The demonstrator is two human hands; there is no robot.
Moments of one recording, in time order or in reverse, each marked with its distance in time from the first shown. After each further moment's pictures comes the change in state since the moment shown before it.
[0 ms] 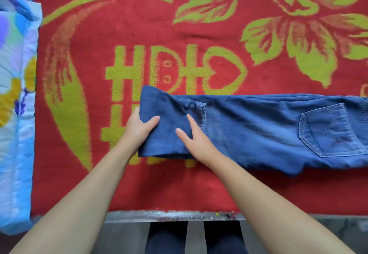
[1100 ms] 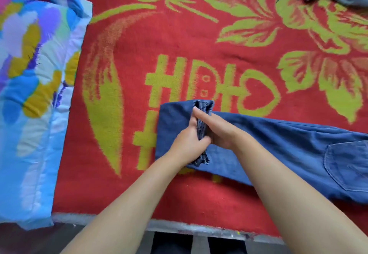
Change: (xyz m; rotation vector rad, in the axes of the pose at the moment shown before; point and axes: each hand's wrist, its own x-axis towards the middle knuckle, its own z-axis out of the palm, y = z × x) left_hand -0.015 0.027 -0.021 0.235 -0.307 0.087; right_hand 0.051 -0.119 0.017 0.469 -0.330 0.106
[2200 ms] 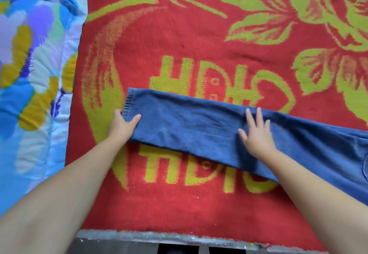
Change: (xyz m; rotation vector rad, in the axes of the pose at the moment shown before) left_hand 0.074 -0.138 -0.130 0.008 0.501 -0.388; right_hand 0.005 0.054 -0.104 -1.269 0.691 0.192
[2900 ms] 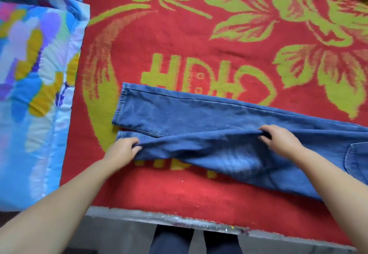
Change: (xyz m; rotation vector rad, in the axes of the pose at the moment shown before) left_hand -0.115 -0.024 0.010 0.700 -0.266 0.398; right_hand -0.017 0.133 -0.039 -0.051 -0.026 -0.199
